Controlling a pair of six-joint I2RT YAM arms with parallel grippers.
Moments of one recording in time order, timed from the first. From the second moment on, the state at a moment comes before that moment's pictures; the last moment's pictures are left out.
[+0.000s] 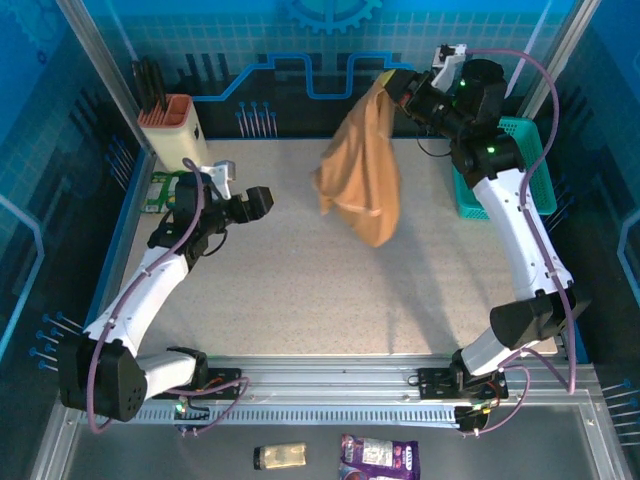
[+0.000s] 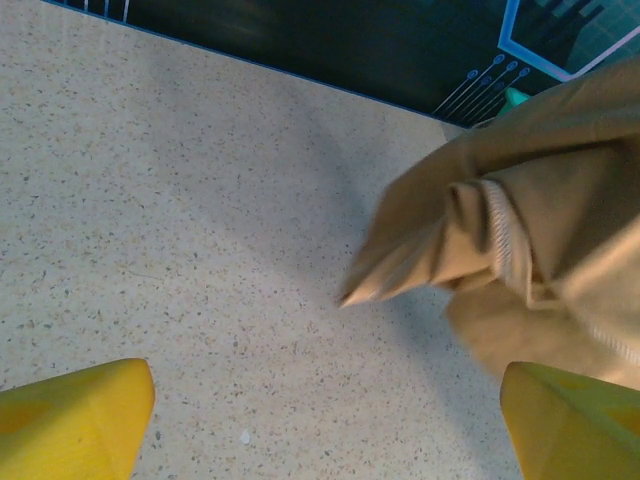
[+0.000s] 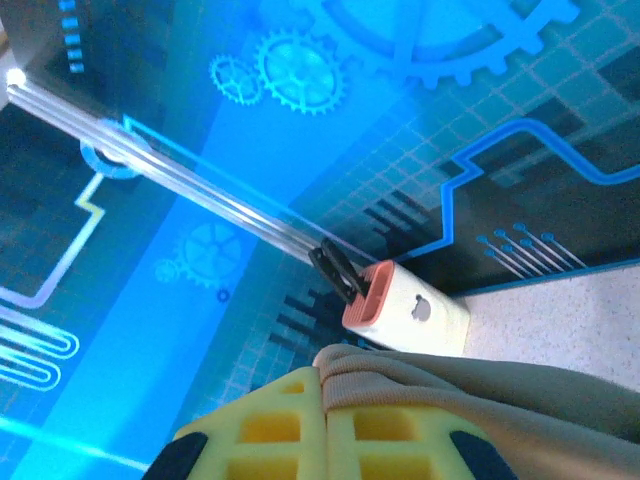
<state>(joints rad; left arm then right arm) -0.15 1.19 0.94 -0.23 0.30 -0.46 0.26 1.57 1.88 -0.35 -0.44 0.95</state>
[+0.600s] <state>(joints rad) -0.20 1.31 0.97 -0.26 0.29 -0.48 0.08 1.54 1.29 -0.61 -0.25 0.73</state>
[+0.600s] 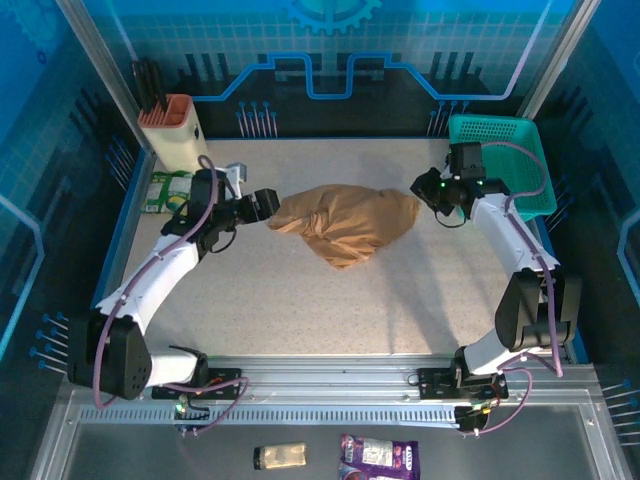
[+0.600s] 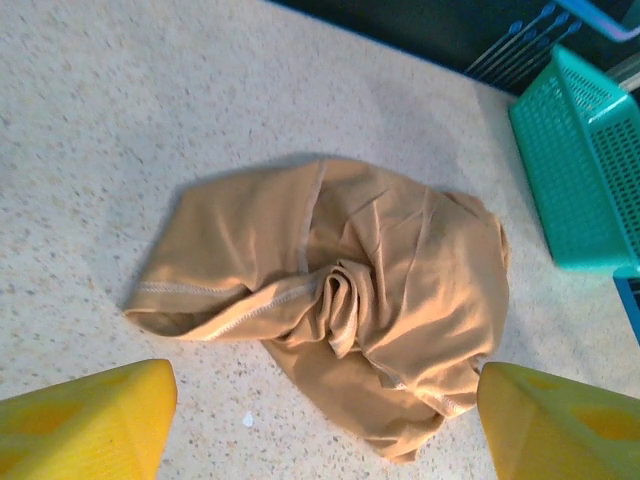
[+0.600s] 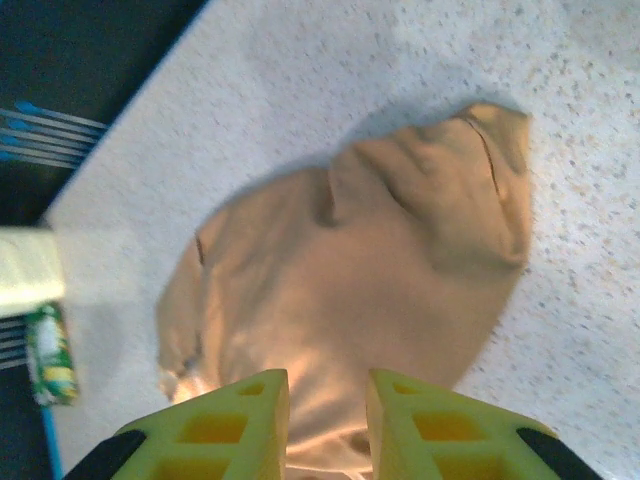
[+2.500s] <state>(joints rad) -0.31 1.77 1.56 -0.52 0.25 -0.46 0.41 1.37 1.30 -0.63 0.03 0.42</state>
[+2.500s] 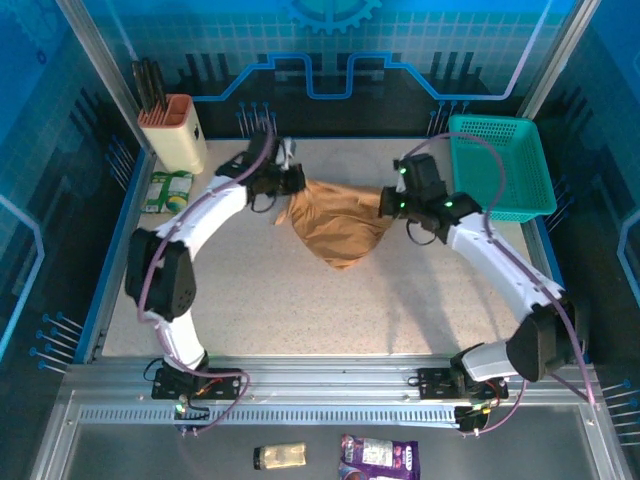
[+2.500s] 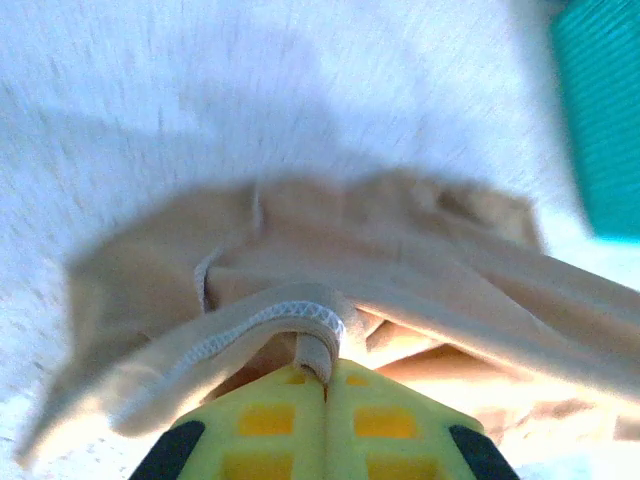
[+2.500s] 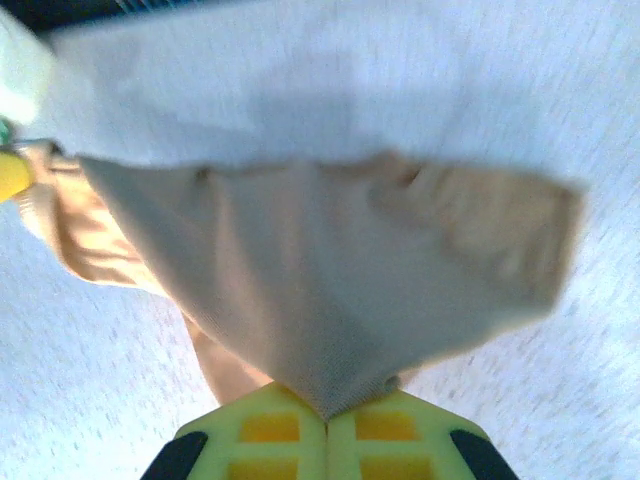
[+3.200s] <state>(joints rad) -0.26 1.35 1.83 -0.39 0.47 -0.31 0.38 1.11 1.78 -0.51 0.14 0.15</state>
